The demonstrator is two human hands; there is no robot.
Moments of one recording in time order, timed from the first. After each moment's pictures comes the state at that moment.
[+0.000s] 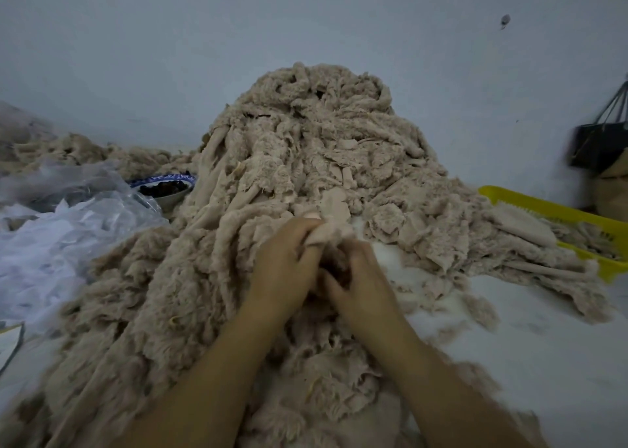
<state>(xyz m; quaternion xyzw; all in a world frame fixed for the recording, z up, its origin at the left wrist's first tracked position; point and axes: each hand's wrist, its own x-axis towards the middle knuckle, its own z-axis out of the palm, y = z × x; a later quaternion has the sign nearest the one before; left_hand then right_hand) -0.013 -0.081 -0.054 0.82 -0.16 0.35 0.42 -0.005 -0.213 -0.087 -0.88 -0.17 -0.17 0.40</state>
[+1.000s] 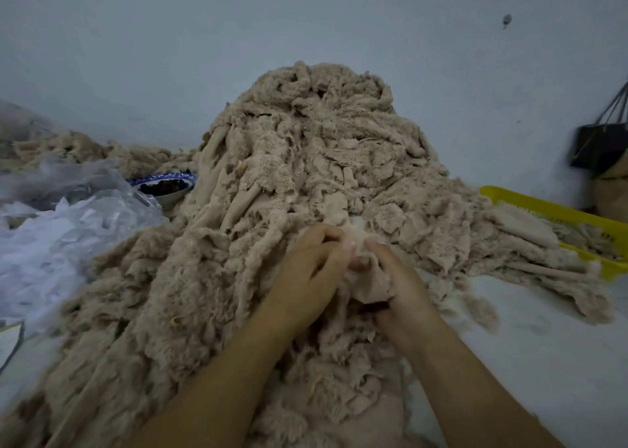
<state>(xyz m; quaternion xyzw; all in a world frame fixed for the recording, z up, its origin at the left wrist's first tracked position) -0.019 -0.095 -0.061 0.80 -0.24 0.22 0.50 0.001 -0.233 -0.074 -0.53 0.00 0.06 0.84</state>
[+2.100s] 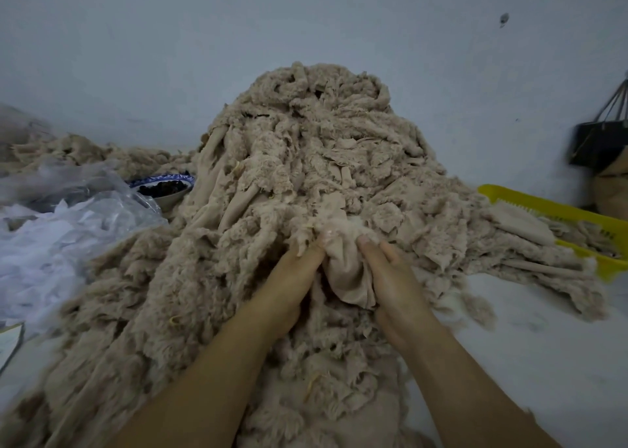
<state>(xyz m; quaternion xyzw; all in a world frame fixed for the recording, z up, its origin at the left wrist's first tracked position) -0.009 -0.092 -0.064 0.67 -0.02 -0.02 0.74 -0.004 -0.229 -0.071 -0.62 -0.03 -0.01 0.78</state>
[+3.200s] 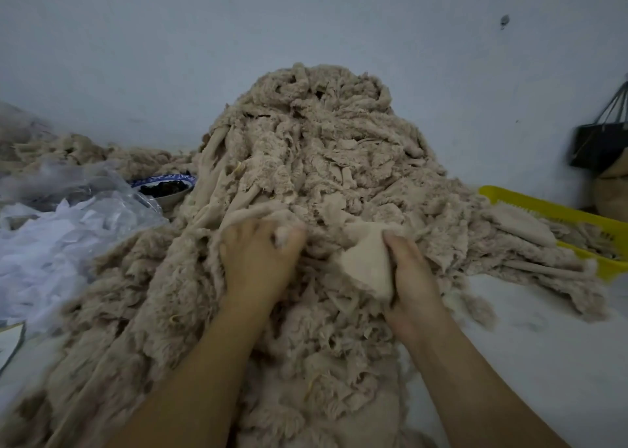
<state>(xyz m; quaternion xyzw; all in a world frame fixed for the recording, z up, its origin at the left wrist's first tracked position) 0.002 -0.059 -0.062 0.91 0.06 0.29 0.30 0.003 -0.242 -0.069 -0.46 0.03 0.01 0.89</state>
